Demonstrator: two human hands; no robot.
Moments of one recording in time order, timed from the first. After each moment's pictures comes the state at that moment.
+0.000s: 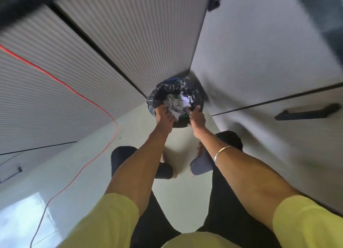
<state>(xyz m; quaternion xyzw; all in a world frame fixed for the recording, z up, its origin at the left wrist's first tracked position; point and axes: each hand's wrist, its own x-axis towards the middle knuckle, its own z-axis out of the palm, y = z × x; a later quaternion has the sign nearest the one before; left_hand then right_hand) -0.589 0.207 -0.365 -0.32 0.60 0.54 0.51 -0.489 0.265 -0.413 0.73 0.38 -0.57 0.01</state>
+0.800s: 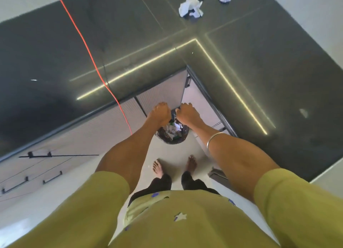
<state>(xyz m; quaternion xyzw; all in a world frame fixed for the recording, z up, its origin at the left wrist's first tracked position) -0.629 0.209 -0.002 0.43 0.84 0.08 0.33 -0.515 0.290 0.007 0.48 0.81 -0.31 0.12</state>
